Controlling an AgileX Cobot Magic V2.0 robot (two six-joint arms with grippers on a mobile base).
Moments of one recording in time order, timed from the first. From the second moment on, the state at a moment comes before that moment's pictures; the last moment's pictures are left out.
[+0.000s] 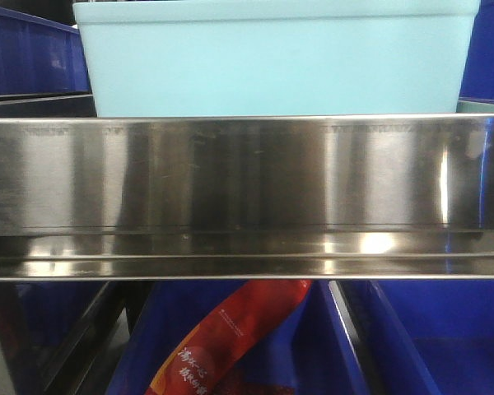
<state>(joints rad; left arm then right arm) 0.04 0.00 0.00 0.01 0.05 0.03 -0.11 0.00 0.00 0.11 -0.02 -0.11</state>
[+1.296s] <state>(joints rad) 0.04 0.04 -0.31 0.01 0.17 0.03 -0.11 0.03 -0.32 0.14 0.14 -0.11</state>
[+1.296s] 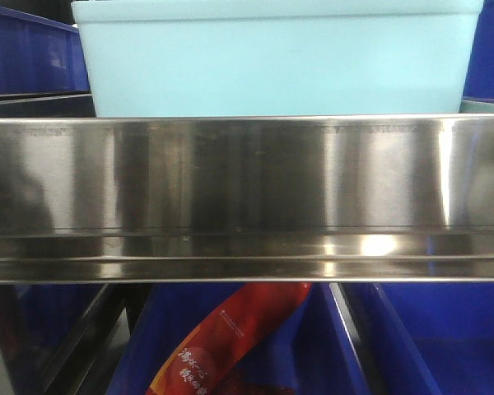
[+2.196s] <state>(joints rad) -0.50 0.86 -0.99 -0.08 0.53 0.15 0.05 0.67 -0.83 0.15 0.43 -0.12</state>
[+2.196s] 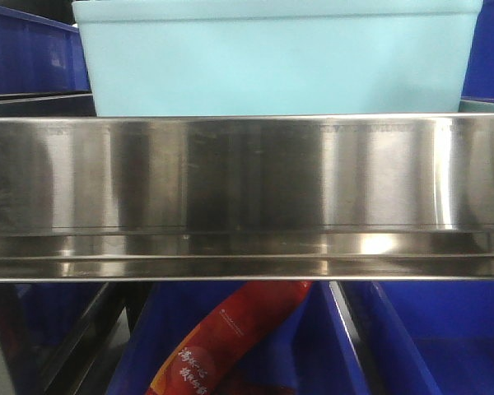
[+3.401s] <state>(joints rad) -0.33 1.89 -1.84 0.05 1.05 -0.18 0.06 1.78 -1.67 0.21 0.96 -0.08</state>
